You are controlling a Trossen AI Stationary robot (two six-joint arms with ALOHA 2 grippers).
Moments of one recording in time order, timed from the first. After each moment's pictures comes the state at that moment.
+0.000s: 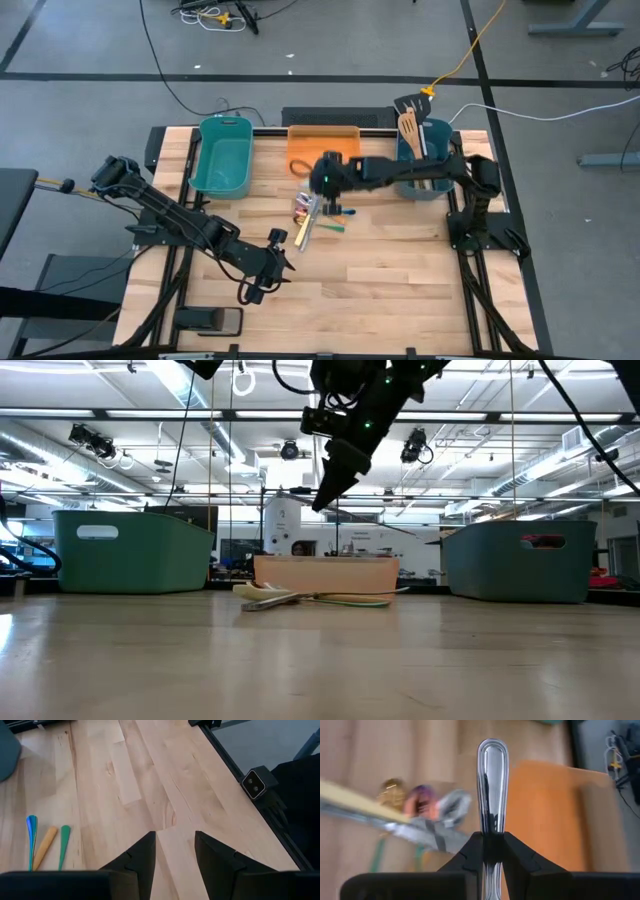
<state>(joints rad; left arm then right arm) -0.51 1.39 1.05 -0.36 -0.20 -0.06 -0.15 1.88 1.52 -0.57 0.20 -0.30</state>
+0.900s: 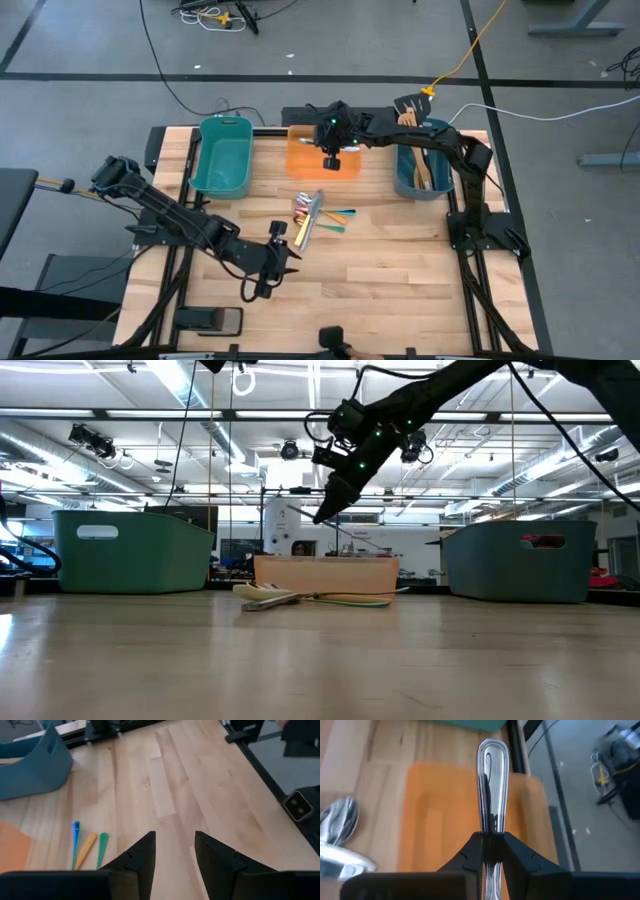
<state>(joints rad) -0.50 1.39 1.05 -0.30 -0.36 -0.06 -0.47 1.98 1.58 -0.37 -0.06 -0.53</state>
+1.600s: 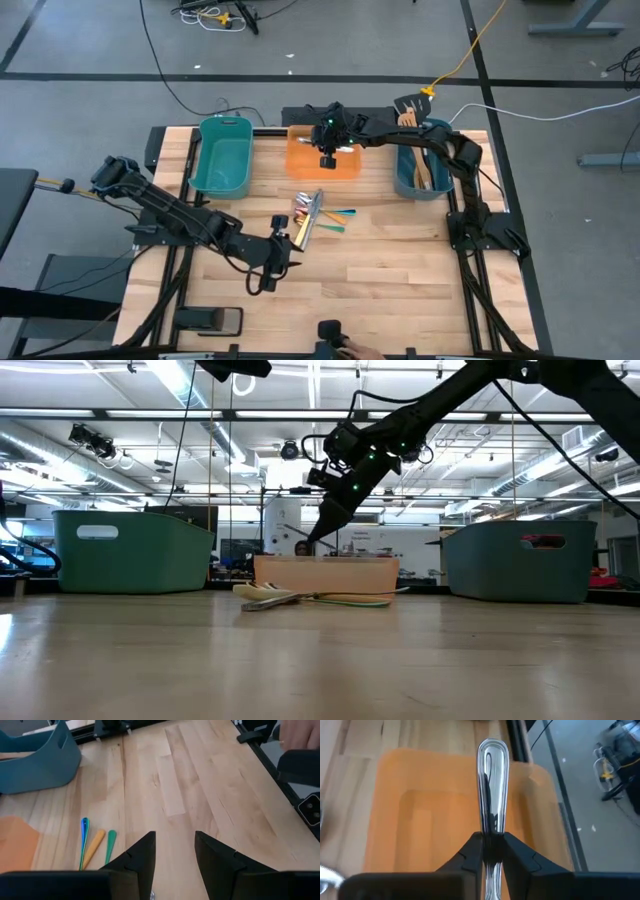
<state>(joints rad) -0.46 1.39 1.05 -0.30 -0.35 -0.06 -0.50 2.06 1.58 -0.29 -0.09 -0.52</state>
